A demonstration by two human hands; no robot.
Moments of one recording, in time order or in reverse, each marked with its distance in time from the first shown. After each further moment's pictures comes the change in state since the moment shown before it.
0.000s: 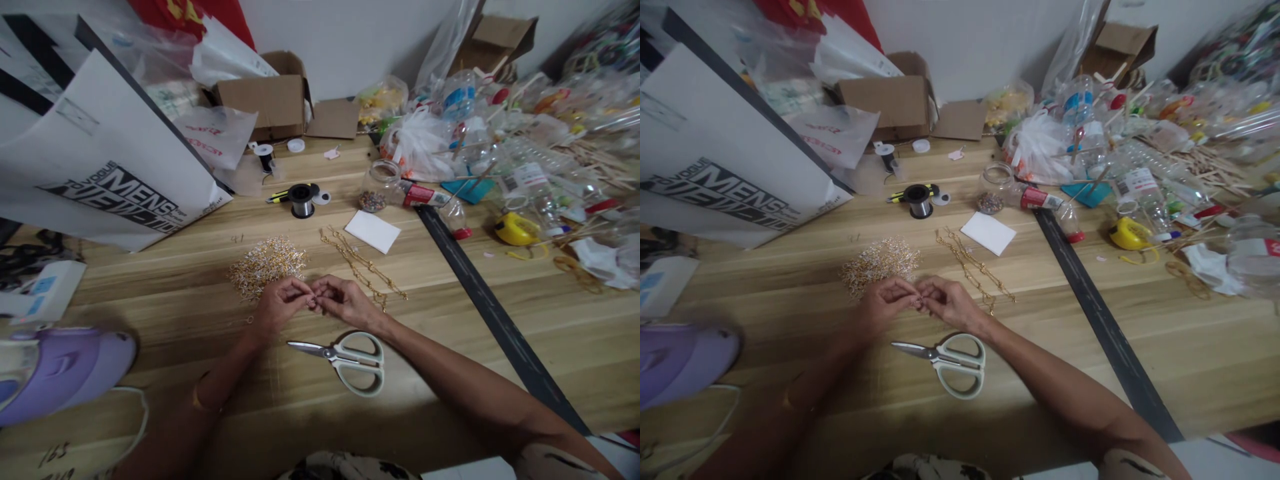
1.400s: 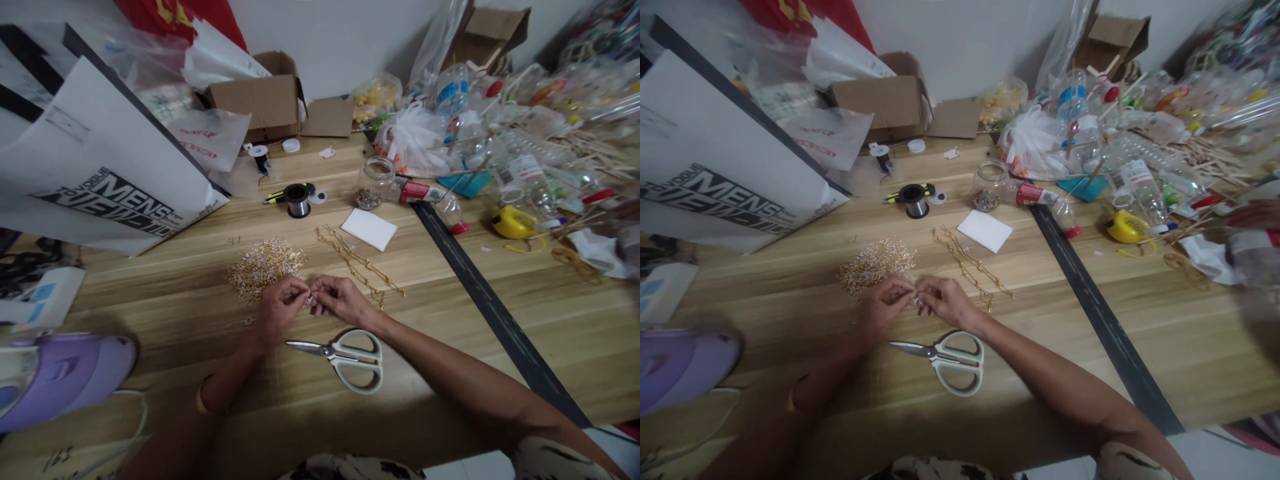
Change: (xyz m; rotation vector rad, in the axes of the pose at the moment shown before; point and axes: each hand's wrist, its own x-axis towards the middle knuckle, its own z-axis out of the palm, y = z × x) left_hand -0.001 -0.004 0.007 0.246 0.124 0.195; right_hand 0.003 0.005 0.000 -0.095 0.045 0.049
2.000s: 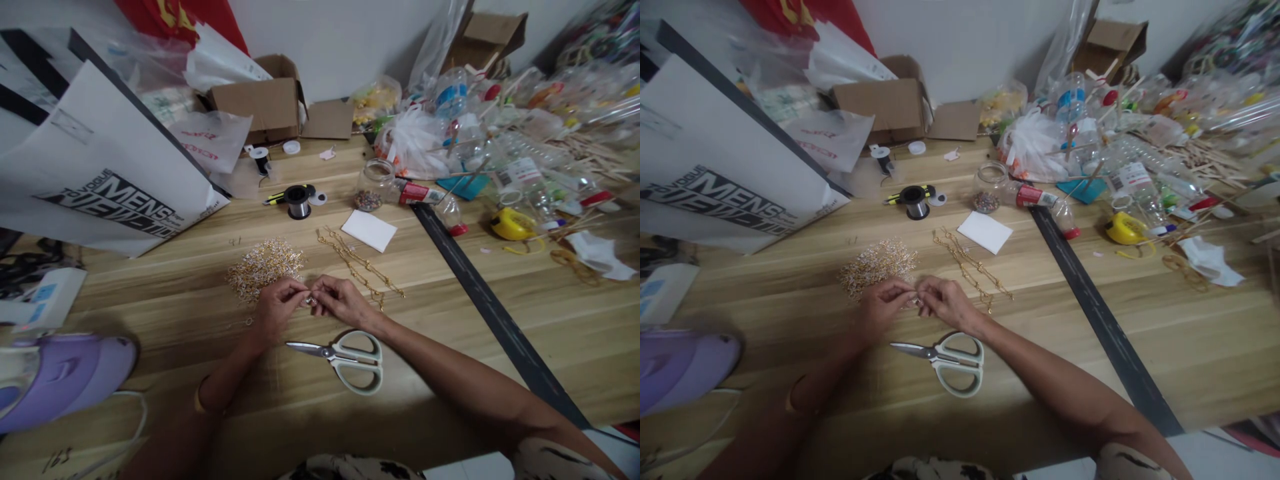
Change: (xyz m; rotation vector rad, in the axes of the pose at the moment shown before) left_hand 0.003 -0.005 -0.006 -0.008 -0.015 -0.126; right_hand -0.002 -0.001 0.001 -0.006 0.013 -0.044
